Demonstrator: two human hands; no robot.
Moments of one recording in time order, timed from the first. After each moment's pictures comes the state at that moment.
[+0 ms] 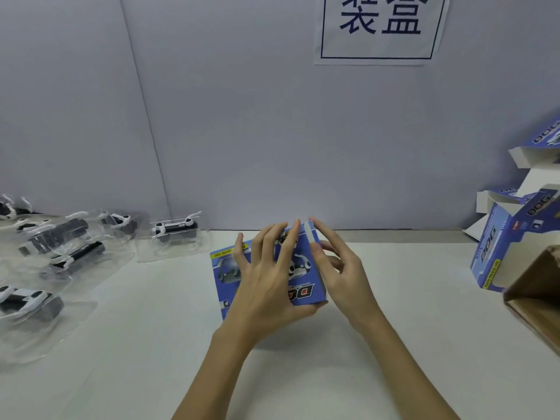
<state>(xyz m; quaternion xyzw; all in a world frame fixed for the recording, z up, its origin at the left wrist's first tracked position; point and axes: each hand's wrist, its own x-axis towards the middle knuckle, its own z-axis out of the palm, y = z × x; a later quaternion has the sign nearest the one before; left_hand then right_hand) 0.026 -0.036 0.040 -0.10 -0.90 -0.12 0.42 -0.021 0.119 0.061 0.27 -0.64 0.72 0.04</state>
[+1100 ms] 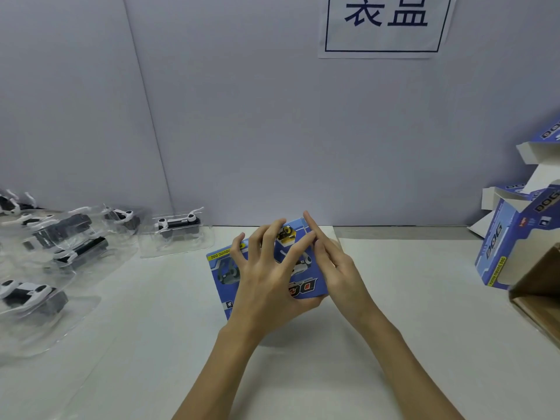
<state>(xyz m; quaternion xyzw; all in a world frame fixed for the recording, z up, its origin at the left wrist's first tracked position) 0.027 -0.032 0.040 -0.05 -0.87 -0.06 0.49 -0.019 0.112 0.055 0.32 -0.65 0.68 -0.03</state>
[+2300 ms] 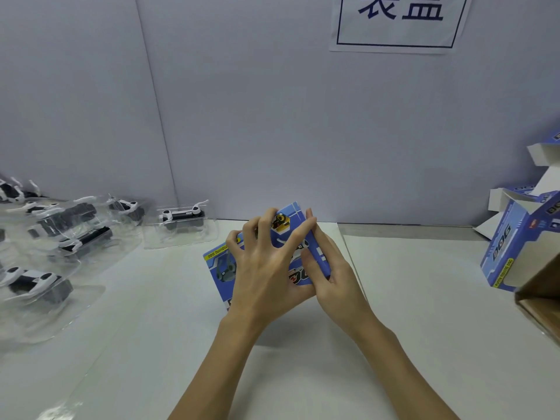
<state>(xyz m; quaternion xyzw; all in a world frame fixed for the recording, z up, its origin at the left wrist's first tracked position) 0.031 -0.040 0.050 -0.01 -0.88 -0.07 0.48 -0.009 0.099 0.044 0.37 -0.66 0.65 0.04</state>
